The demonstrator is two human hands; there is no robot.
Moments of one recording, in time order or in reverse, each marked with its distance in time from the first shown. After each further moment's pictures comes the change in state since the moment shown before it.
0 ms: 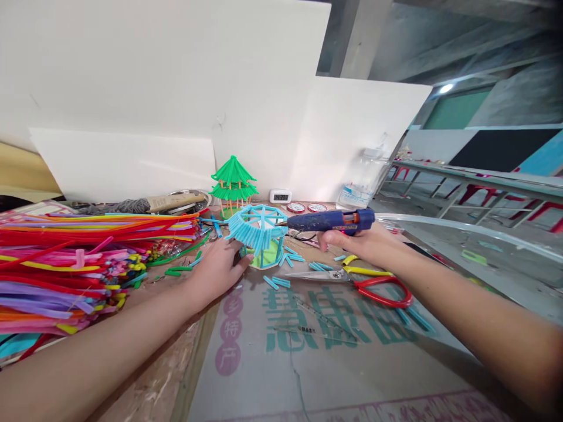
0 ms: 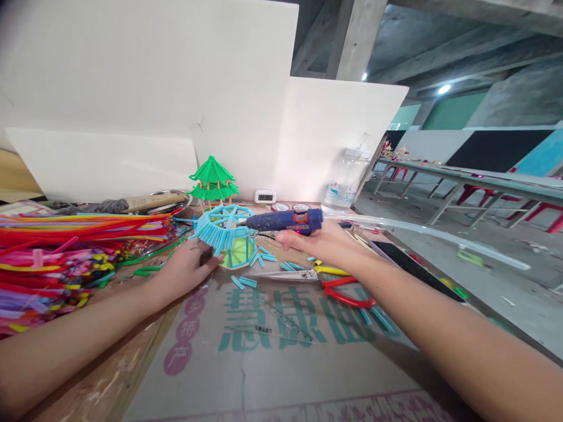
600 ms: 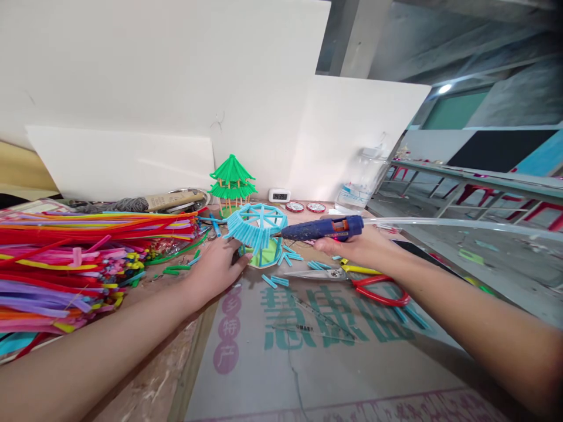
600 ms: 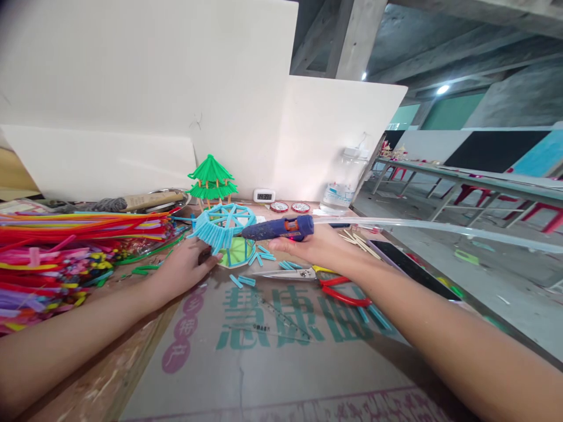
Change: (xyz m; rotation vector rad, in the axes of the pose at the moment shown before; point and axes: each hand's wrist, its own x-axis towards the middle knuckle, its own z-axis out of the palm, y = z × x) left_hand 0.000 0.002 -0.001 0.019 -0.021 -0.023; right_hand -0.002 -0.028 0.007 0.085 0.021 -0.036
